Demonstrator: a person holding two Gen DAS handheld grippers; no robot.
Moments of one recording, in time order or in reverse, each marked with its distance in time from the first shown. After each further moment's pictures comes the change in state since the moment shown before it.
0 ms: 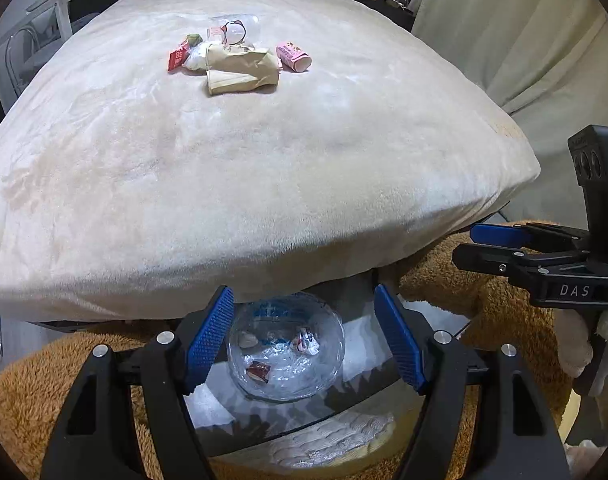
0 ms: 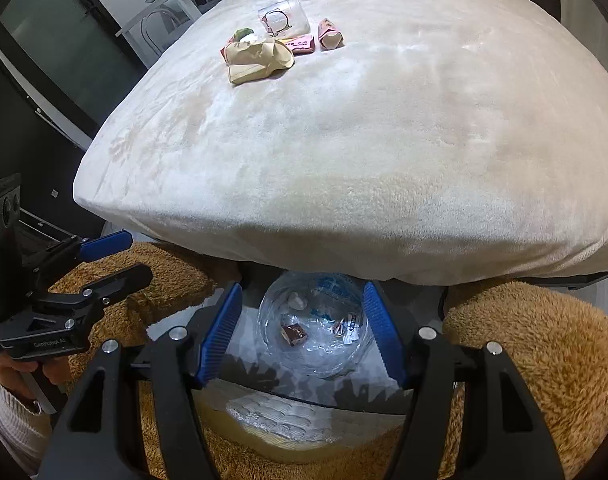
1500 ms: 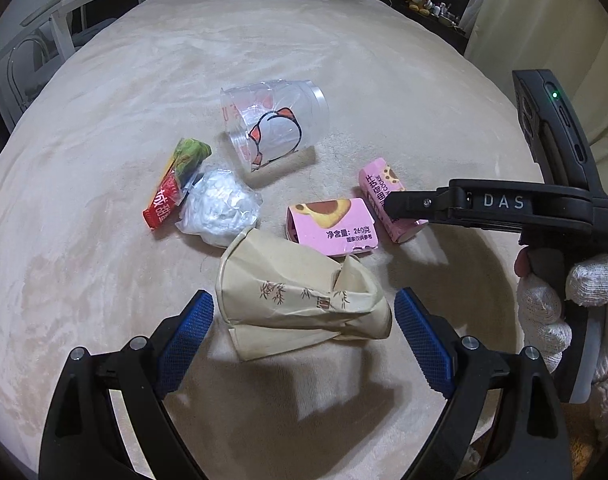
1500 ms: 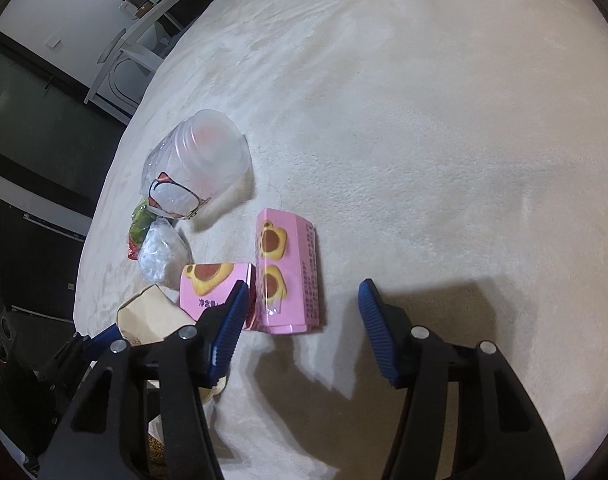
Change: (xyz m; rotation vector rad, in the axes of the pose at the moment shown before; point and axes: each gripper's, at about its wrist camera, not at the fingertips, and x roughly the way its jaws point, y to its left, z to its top) left arm 0.117 0.068 0.227 -0.060 -0.014 0.118; right arm 0.144 -0.073 0.298 0.143 0.031 0.158
